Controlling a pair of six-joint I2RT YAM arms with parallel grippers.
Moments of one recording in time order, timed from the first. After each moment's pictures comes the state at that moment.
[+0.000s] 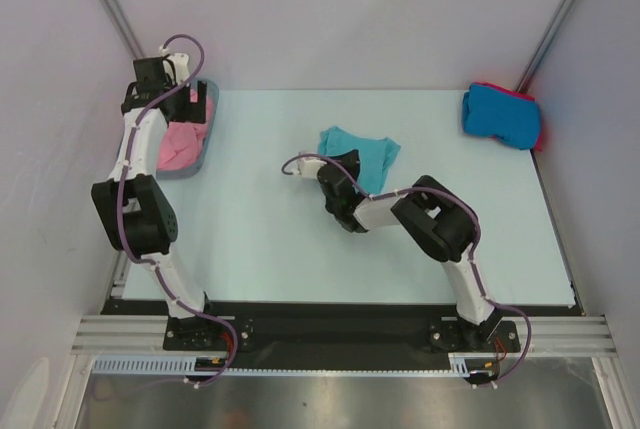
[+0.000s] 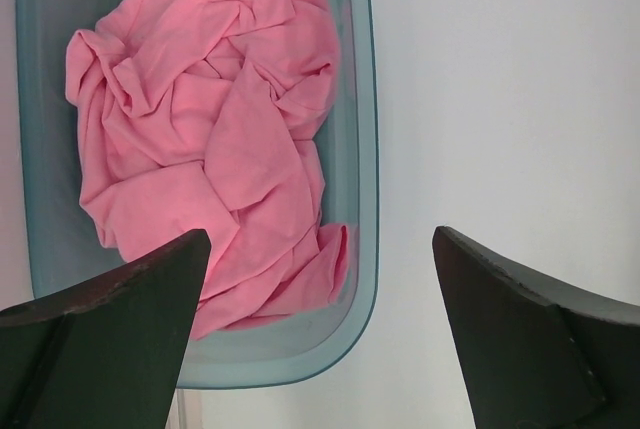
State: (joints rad) left arm 0.17 1.88 1.76 -0.57 0.11 0.23; right arm 0.84 2.14 1.20 0.67 0.85 -1.16
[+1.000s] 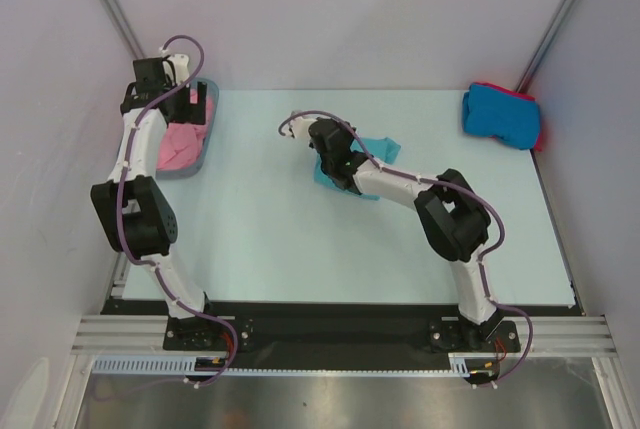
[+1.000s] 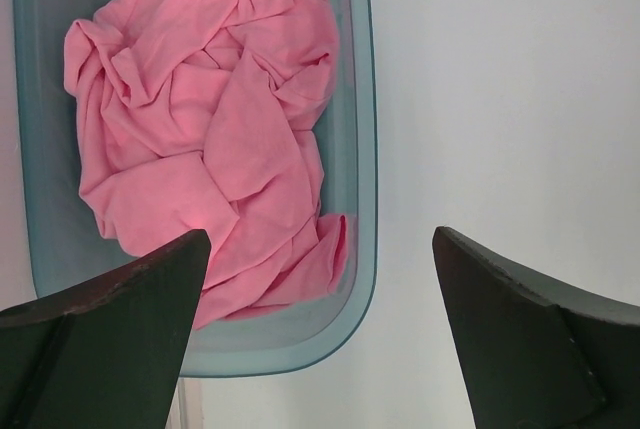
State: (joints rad) left arm 0.17 1.87 1.76 -0.59 0.11 0.24; right arm 0.76 2.08 1.53 0.21 0.71 -0.91
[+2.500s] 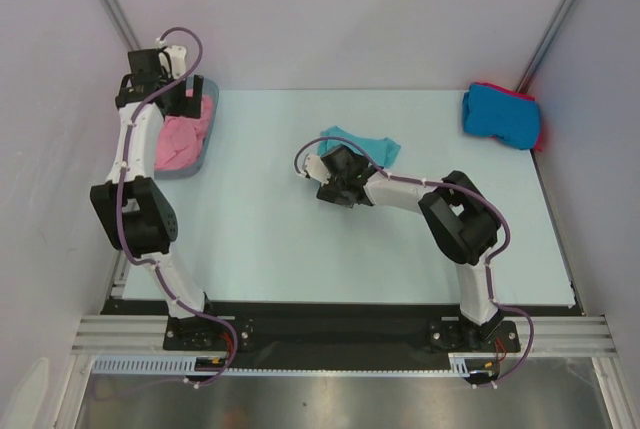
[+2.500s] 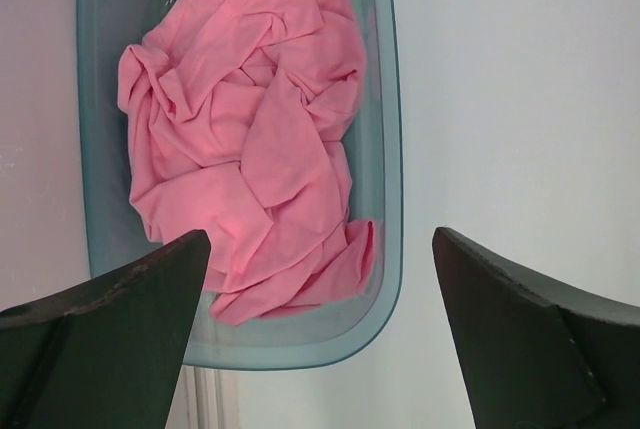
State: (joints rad) left arm 0.17 1.88 1.85 -0.64 0.08 0.28; right arm 0.75 2.02 1.35 -0.18 0.32 -0.67
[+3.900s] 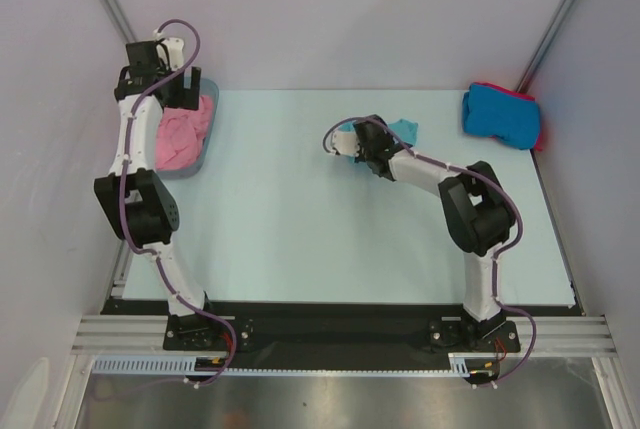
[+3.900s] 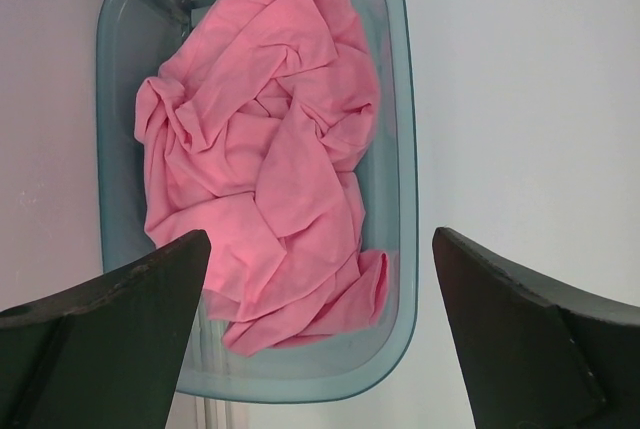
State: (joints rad) left arm 0.18 1.98 1.99 -0.67 0.08 0.29; right arm 0.56 2.02 1.41 -0.16 0.40 -1.05
